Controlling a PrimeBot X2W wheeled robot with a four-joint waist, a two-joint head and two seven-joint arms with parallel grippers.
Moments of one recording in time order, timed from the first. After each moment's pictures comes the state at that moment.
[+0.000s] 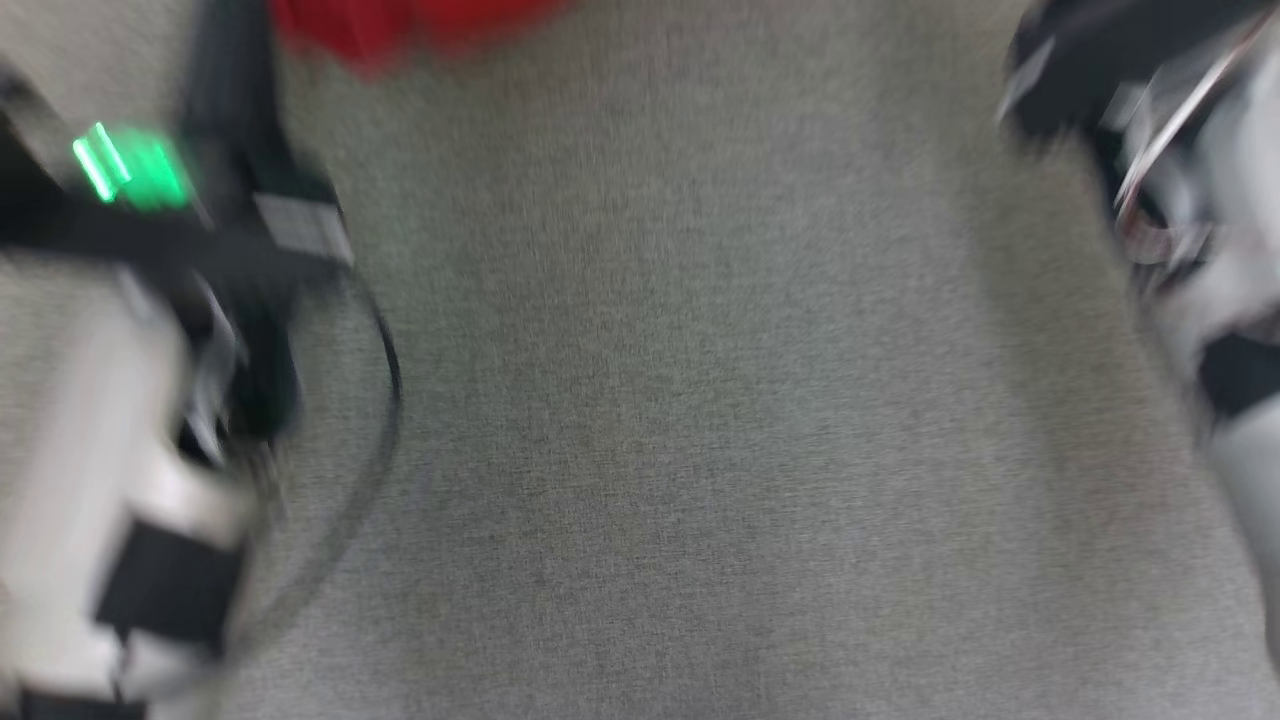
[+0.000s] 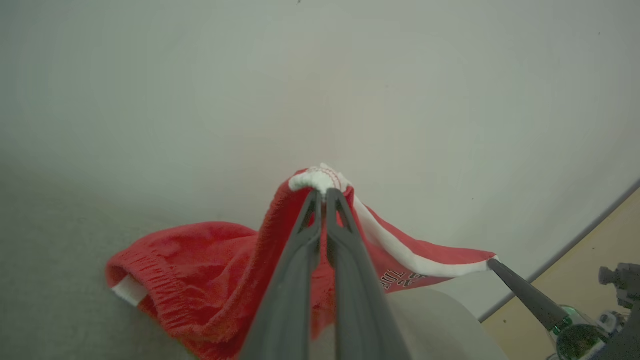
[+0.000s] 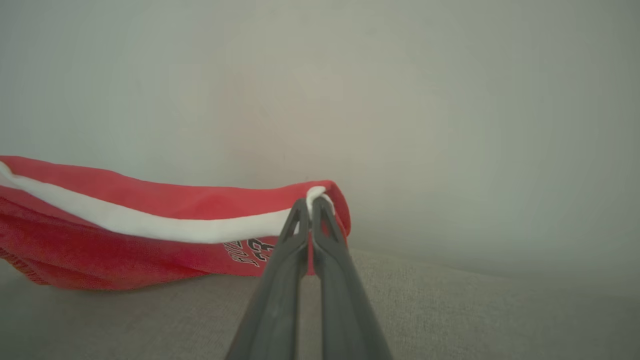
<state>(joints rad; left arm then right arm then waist) -0.85 0.28 -0.29 0.21 -0.95 -0.13 -0.22 -1.10 -0.40 0.43 0.46 0.57 0.13 -0.02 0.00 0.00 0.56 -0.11</state>
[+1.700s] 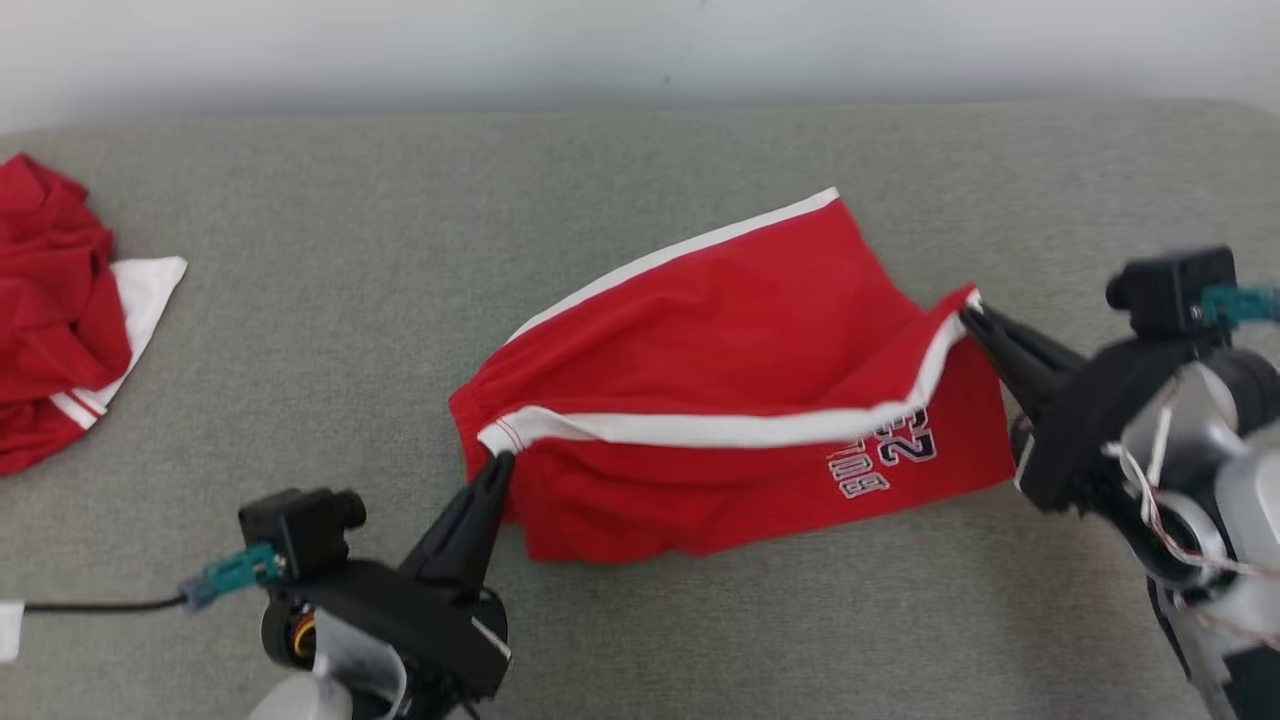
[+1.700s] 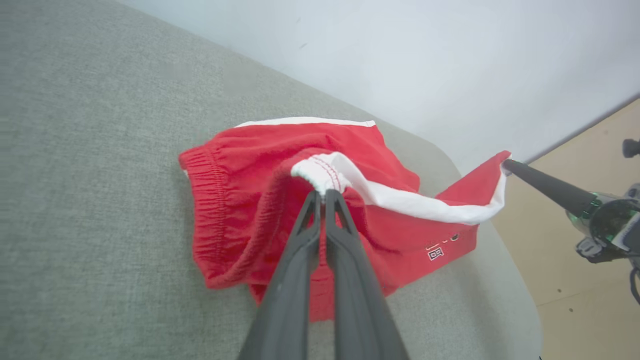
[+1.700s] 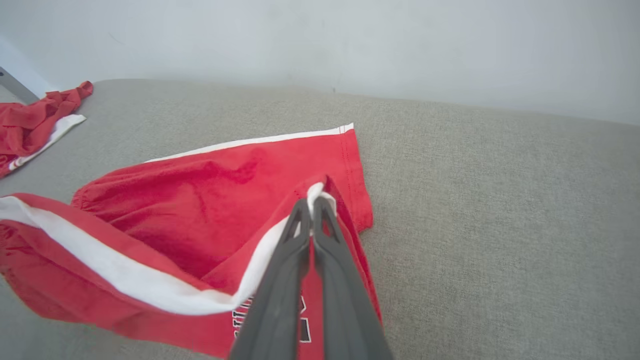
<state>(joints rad) -0.26 0.37 -0.53 -0.04 -0.98 0.06 0.00 -0.41 -0.43 0.17 -0.01 0.58 0.13 0.56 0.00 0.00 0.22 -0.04</state>
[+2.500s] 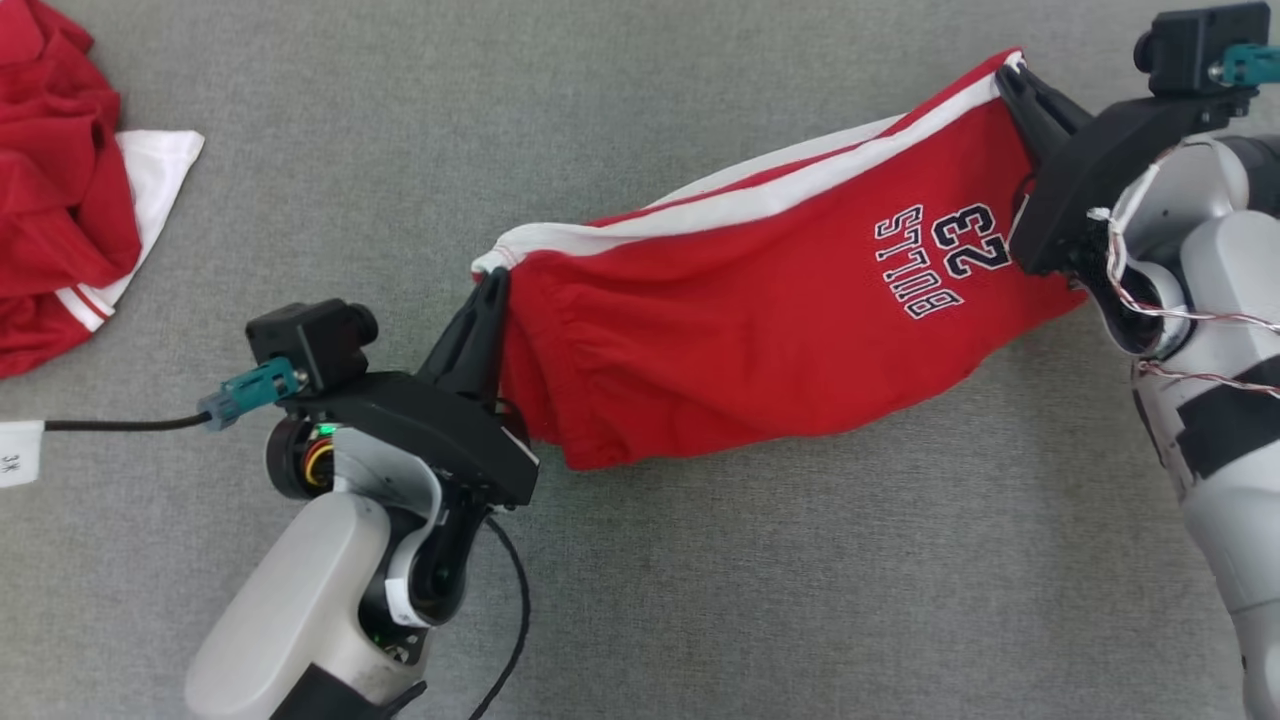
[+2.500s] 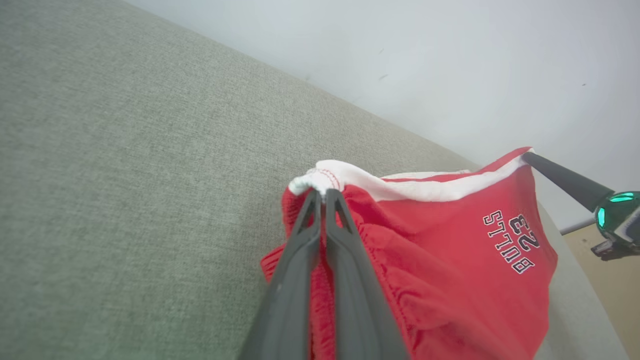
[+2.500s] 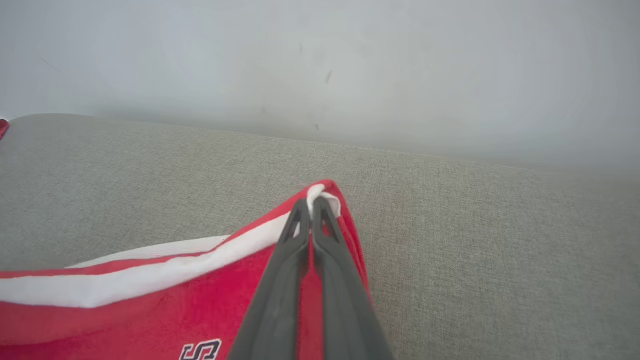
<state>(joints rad) -0.60 0.24 -0.51 0.19 -0.92 0.16 0.01 -0.96 -0.38 0.30 0.61 0.52 0.13 0.29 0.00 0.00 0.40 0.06</state>
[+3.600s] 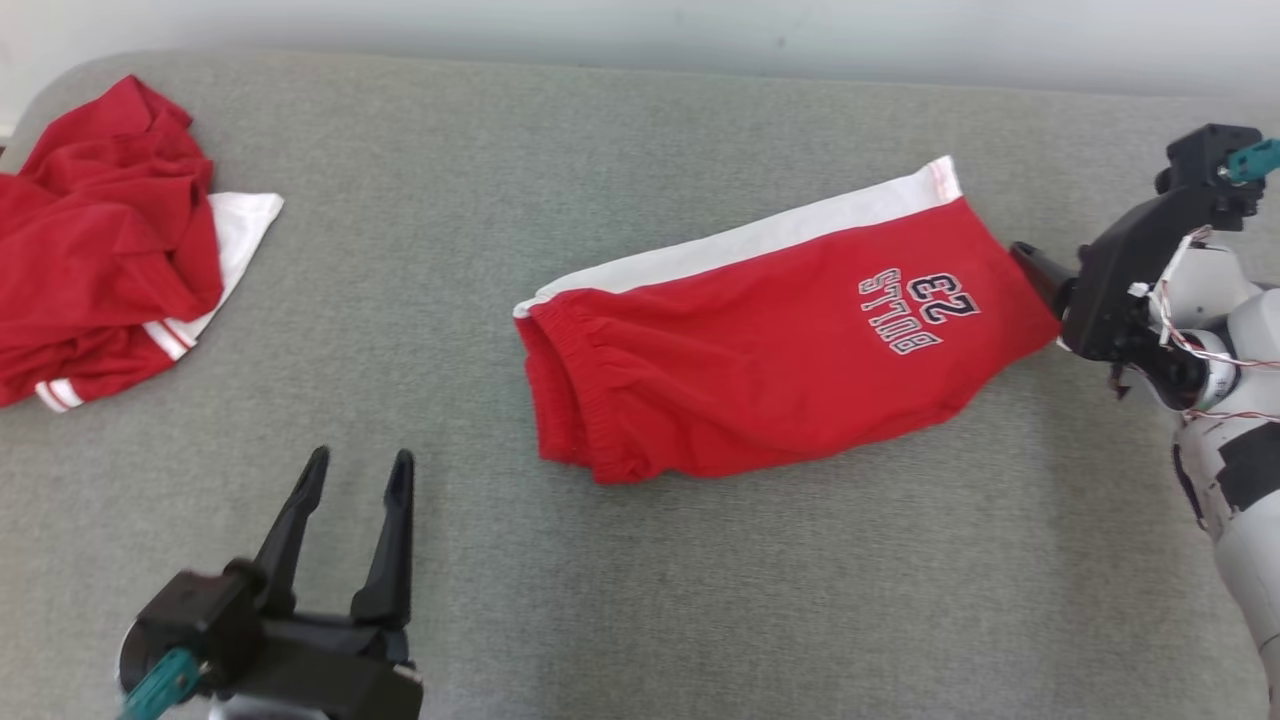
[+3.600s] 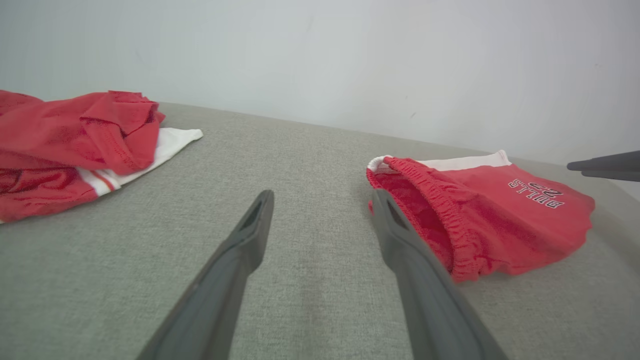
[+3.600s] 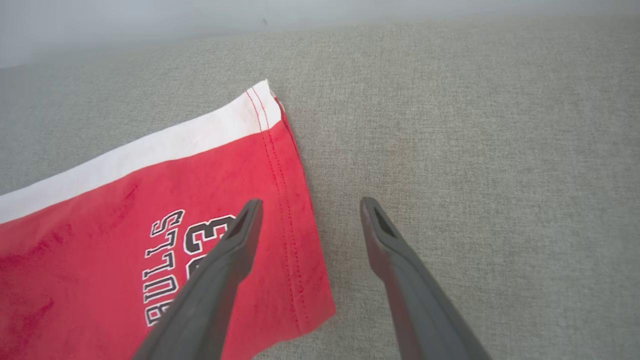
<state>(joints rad) -0.21 0.42 -0.44 0.01 -0.66 0.14 -0.26 -0.92 -0.40 0.21 0.83 0.57 0.13 0.54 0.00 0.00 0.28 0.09</state>
